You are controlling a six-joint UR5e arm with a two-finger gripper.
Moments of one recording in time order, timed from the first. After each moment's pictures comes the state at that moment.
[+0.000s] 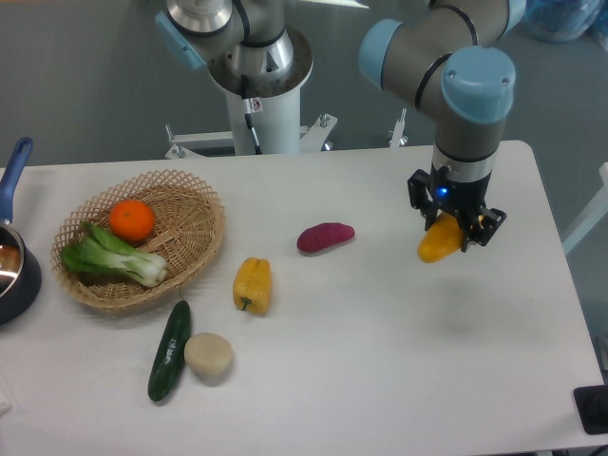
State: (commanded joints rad) arm 2.71 -1.86 -1.62 -1.08 1.58 1.41
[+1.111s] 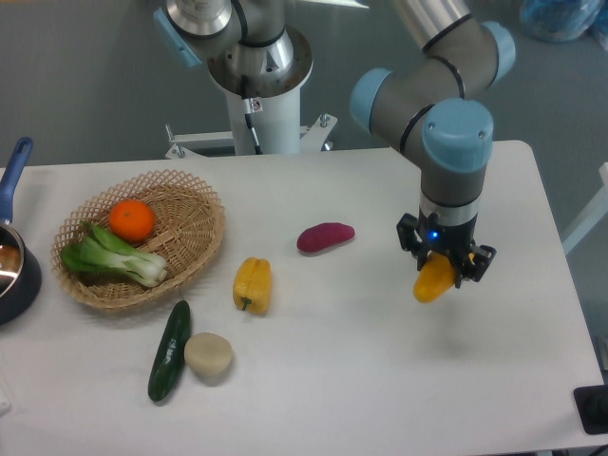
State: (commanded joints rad) arm 2.63 -2.00 -1.63 -0.85 1.59 1.14
